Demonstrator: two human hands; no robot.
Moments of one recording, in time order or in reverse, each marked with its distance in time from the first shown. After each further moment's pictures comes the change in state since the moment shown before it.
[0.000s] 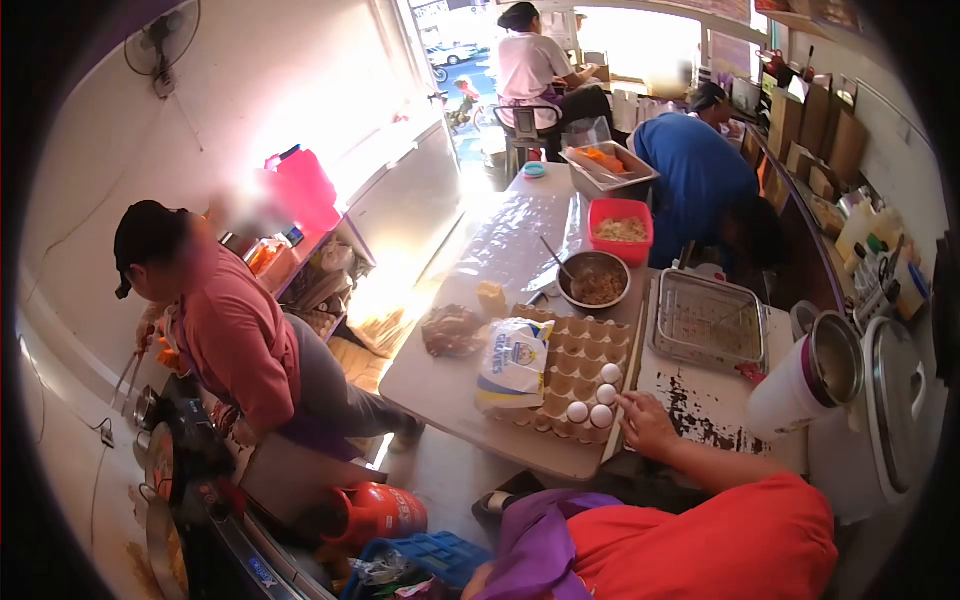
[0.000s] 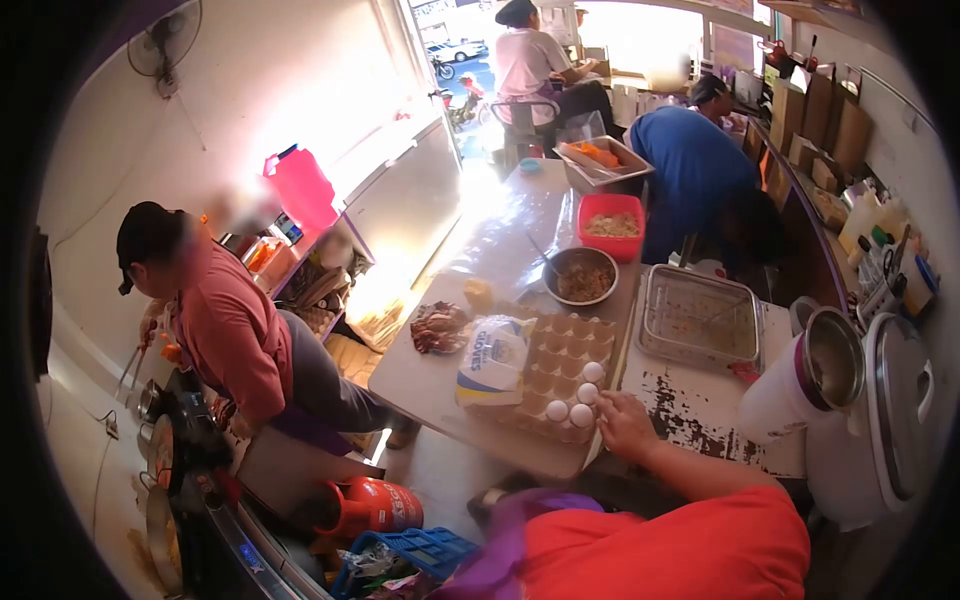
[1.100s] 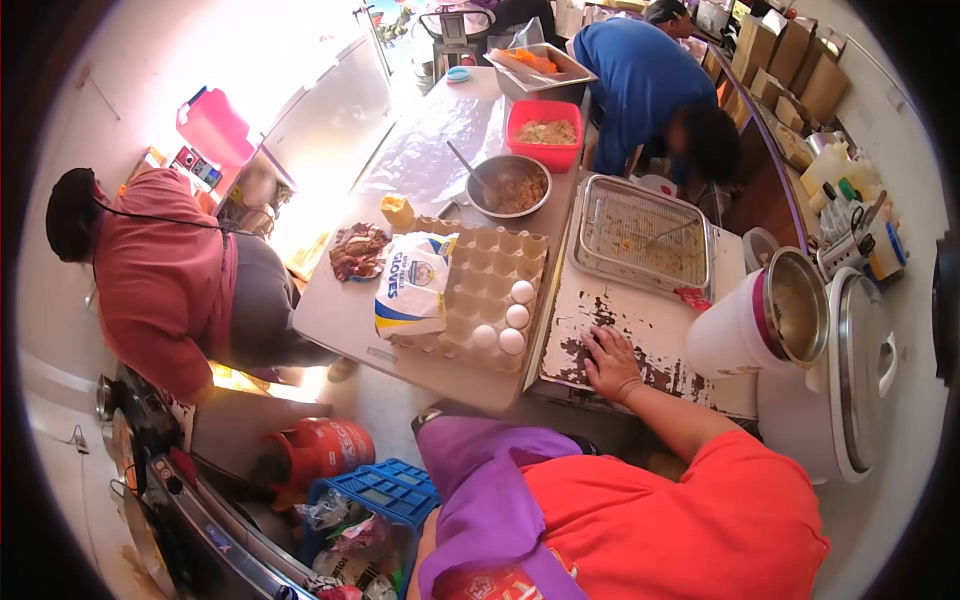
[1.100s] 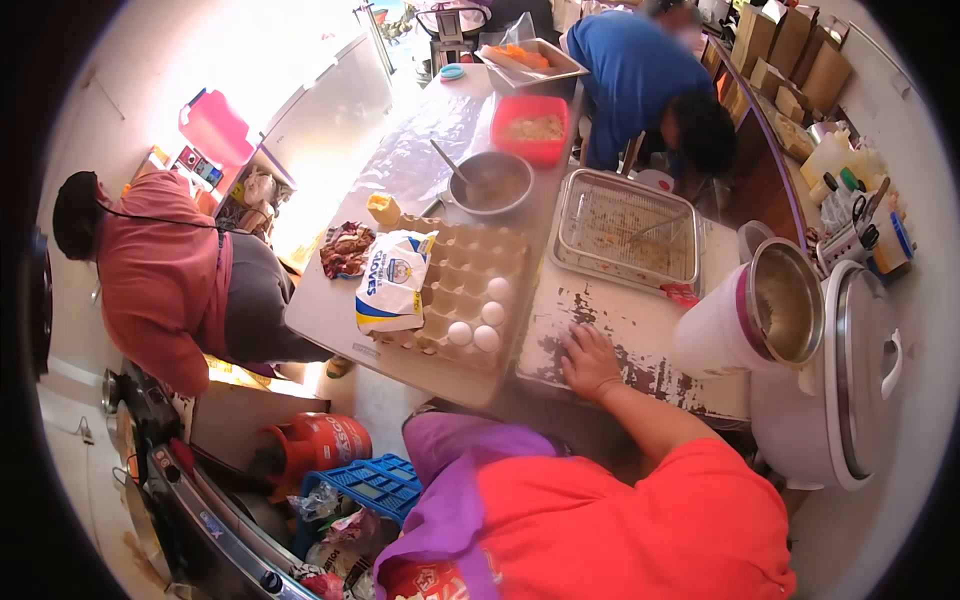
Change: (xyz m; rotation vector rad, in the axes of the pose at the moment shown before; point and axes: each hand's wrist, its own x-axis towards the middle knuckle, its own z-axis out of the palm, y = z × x) left_hand -0.033 0.001 0.031 0.322 -0.062 0.013; right_hand -0.078 0.089 0.005 -0.215 -0.019 0.094
